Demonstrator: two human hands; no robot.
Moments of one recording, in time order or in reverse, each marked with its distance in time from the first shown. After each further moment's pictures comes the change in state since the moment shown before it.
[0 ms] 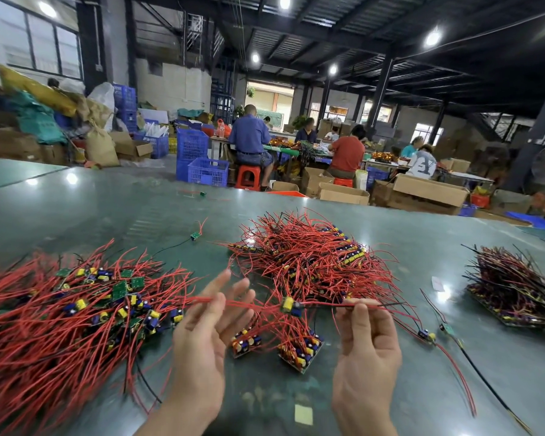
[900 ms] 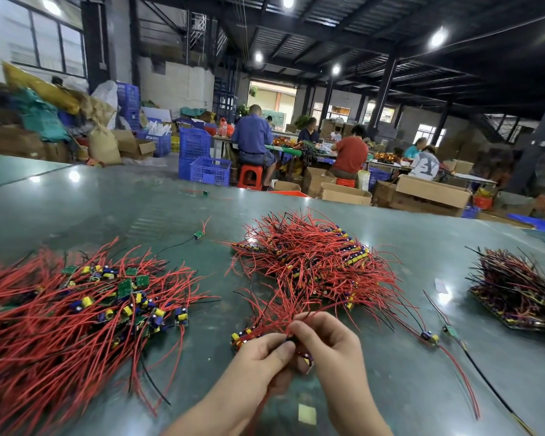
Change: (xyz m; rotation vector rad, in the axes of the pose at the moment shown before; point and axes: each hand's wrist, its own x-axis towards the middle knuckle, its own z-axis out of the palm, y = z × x) left_hand -0.019 -0.026 0.014 0.213 -0.350 -0.573; right_hand -0.007 0.013 -0.006 -0.554 -0.468 0.280
